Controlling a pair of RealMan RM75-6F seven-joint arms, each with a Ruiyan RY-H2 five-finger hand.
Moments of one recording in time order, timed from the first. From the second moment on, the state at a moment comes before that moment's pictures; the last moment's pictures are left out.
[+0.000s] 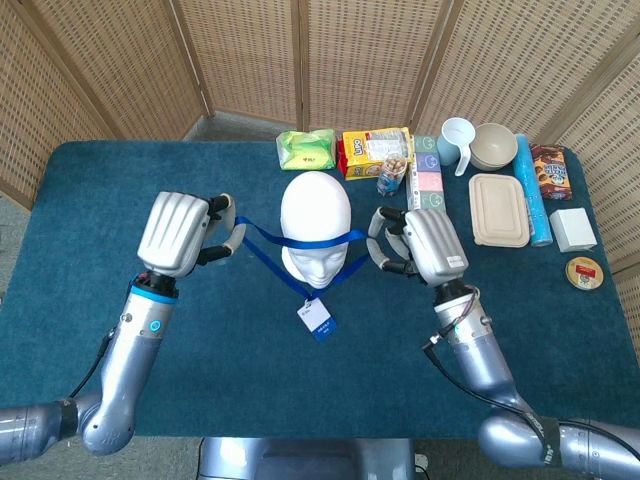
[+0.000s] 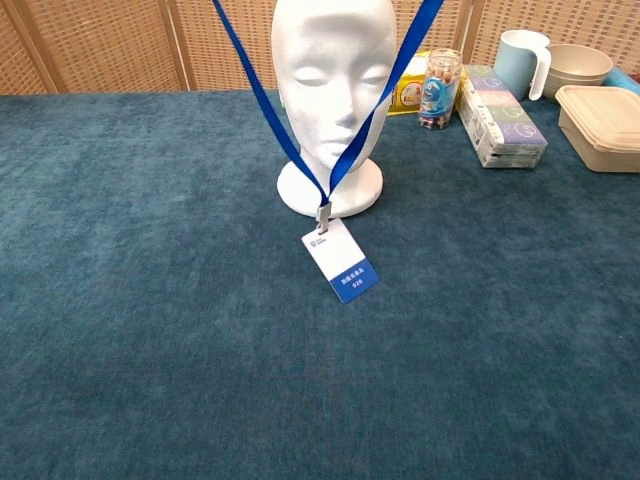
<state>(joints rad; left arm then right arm) -0.77 -1.34 -0.45 -2.01 1.03 1.34 0.61 0.70 -1.27 0.48 -2.00 -0.99 1.19 -0.28</state>
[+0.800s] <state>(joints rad) -0.93 -1.41 -0.53 -1.78 0.81 1.25 0.56 0.90 -1.26 0.58 -1.76 -0.75 1.04 -0.25</state>
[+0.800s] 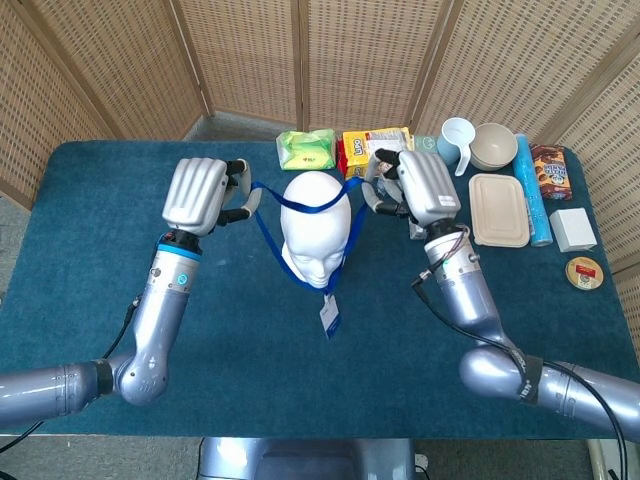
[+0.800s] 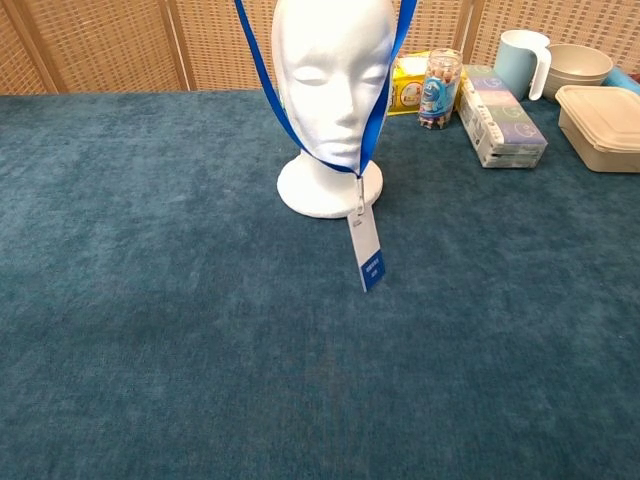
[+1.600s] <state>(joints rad) -1.03 -1.51 -0.51 -1.50 0.72 1.18 0.51 1.03 -1.30 0.54 -1.49 -0.61 0.92 -0.23</state>
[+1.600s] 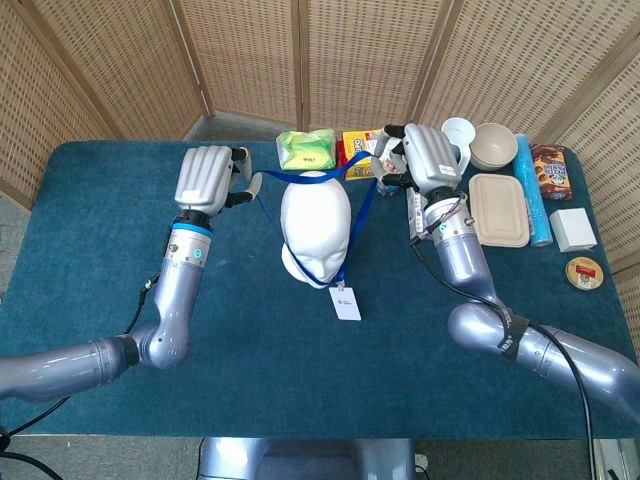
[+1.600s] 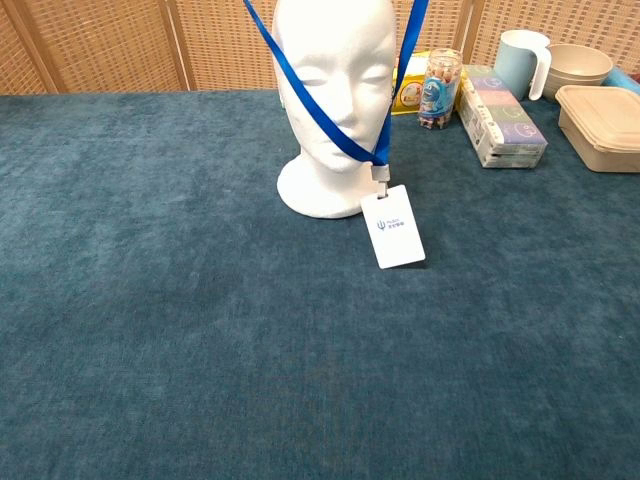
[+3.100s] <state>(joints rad) -0.98 -1.48 -0.42 -1.46 0.72 1.12 0.51 1.04 -1.28 0.48 -1.33 -0.65 0.71 -0.10</state>
